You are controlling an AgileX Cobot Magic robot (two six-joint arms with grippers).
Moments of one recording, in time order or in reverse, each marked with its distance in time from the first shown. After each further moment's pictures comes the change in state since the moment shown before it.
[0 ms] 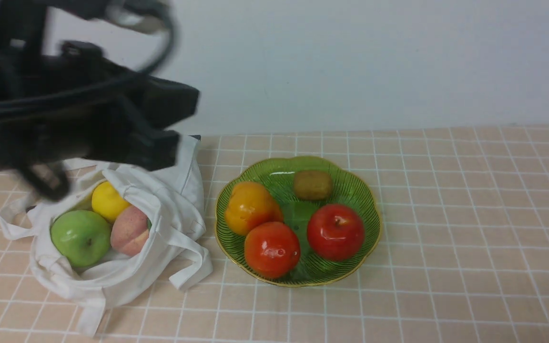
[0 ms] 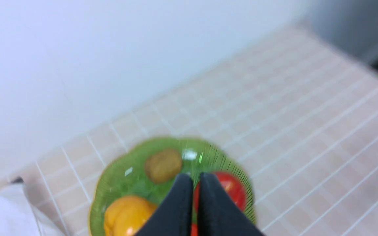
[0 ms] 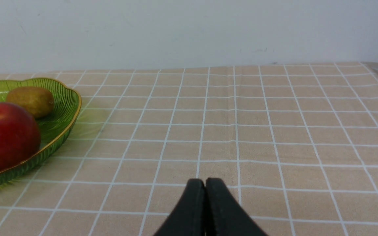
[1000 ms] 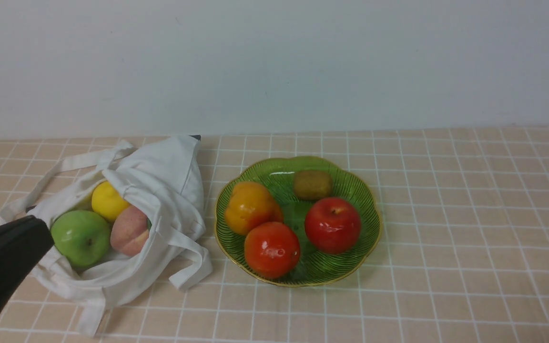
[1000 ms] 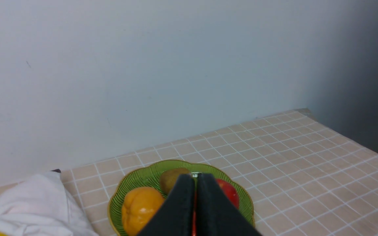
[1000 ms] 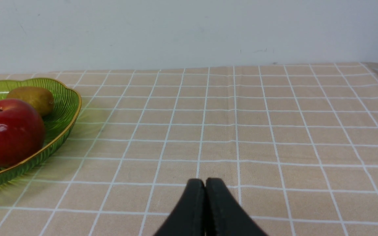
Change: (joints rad) right arm 0.000 0.000 0.000 0.000 0.000 0.000; left arm 0.007 -0.632 0.524 0.019 -0.195 -0.093
